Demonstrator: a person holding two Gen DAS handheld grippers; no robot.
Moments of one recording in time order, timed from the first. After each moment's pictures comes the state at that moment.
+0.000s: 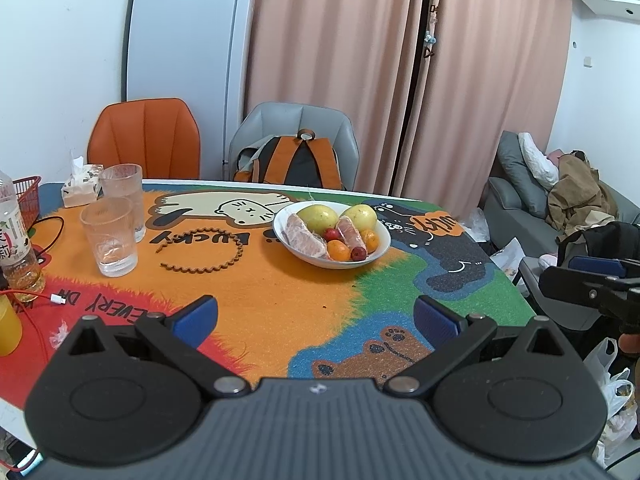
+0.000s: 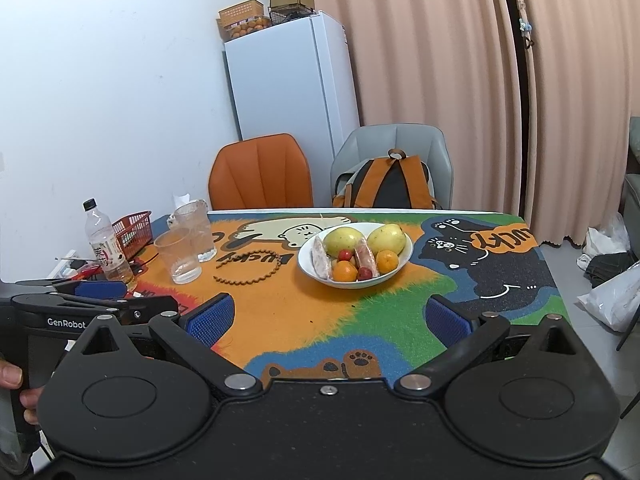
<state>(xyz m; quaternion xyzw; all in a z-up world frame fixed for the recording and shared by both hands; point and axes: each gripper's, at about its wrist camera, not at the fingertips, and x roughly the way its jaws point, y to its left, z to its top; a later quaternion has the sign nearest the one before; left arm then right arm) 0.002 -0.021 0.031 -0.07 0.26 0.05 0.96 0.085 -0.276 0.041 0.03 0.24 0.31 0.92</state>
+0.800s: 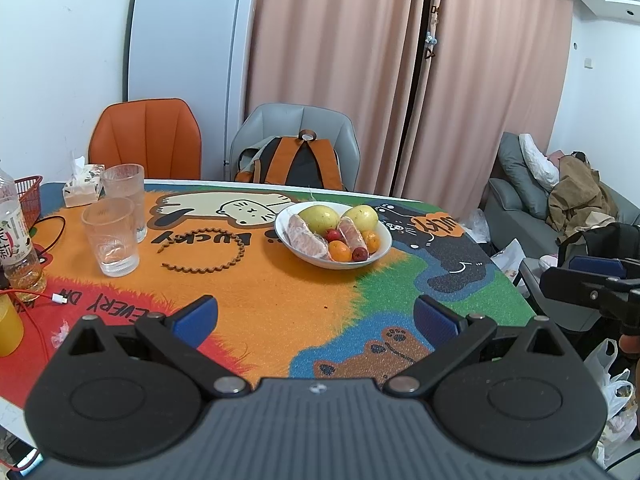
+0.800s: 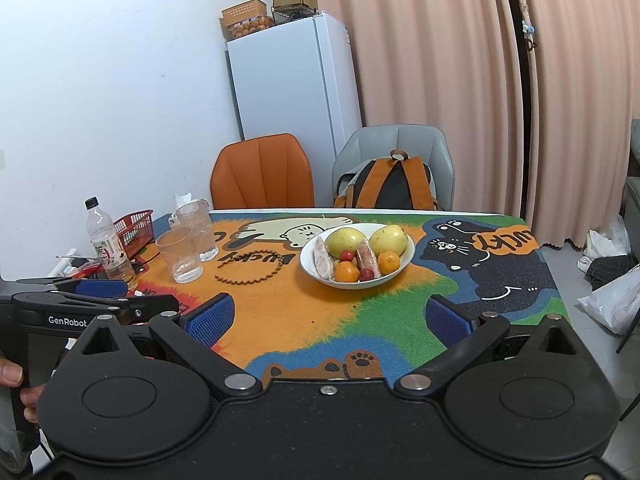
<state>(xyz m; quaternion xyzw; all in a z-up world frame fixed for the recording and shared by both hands) 0.001 -0.020 0.032 -0.07 0.26 0.05 0.96 0.084 -0.275 0.042 0.03 0.23 0.31 0.92</state>
